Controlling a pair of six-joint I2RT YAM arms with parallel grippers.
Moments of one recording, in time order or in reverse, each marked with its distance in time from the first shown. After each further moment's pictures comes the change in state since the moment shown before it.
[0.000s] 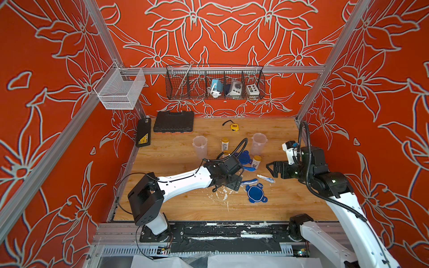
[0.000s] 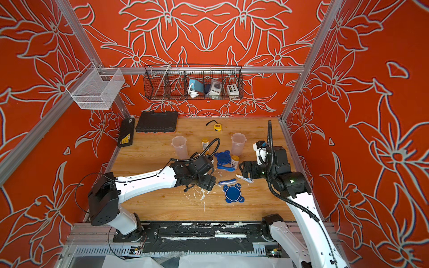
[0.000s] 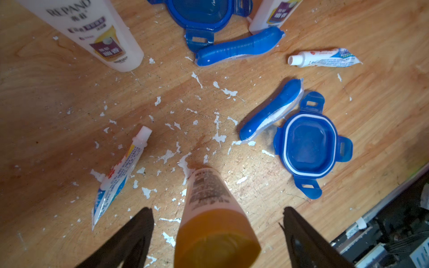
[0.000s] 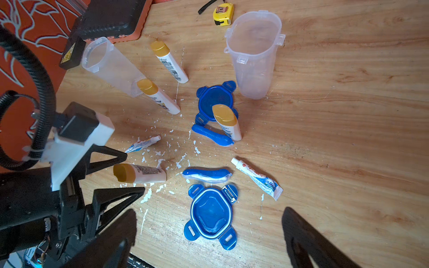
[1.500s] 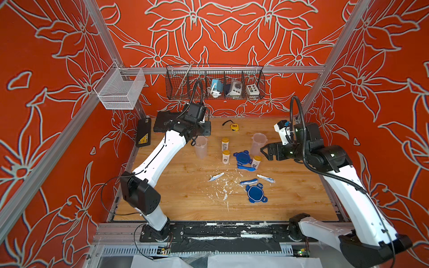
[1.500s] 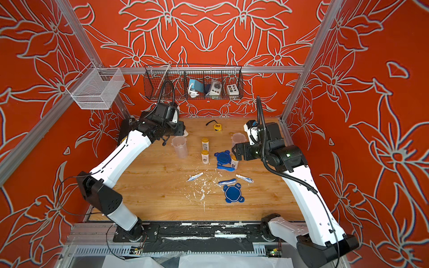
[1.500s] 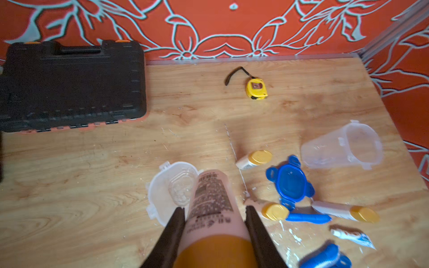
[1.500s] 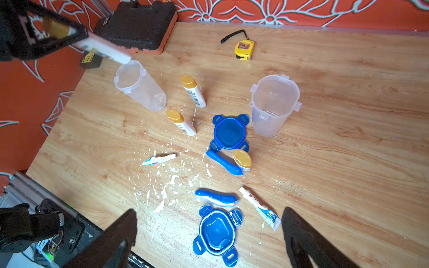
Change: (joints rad) left arm 0.564 0.079 0.601 -0.230 -0.018 0.228; right arm 0.133 0.316 0.425 -0.117 0.040 -0.049
